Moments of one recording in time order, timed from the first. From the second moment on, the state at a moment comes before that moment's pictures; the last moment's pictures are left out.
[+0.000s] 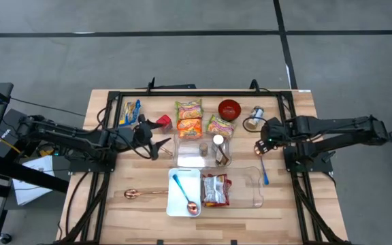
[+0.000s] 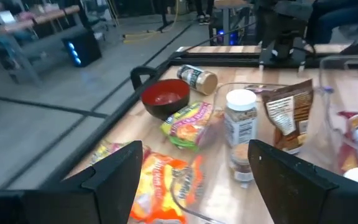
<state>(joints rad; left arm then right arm) -0.10 0.89 0.47 0.16 -0.55 0.03 -0.03 0.94 0.77 -1.19 0.27 1.03</state>
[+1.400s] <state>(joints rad) 0.02 0.89 0.47 0.15 -0.55 0.10 0.08 1.23 0.52 -0.78 0.08 1.23</state>
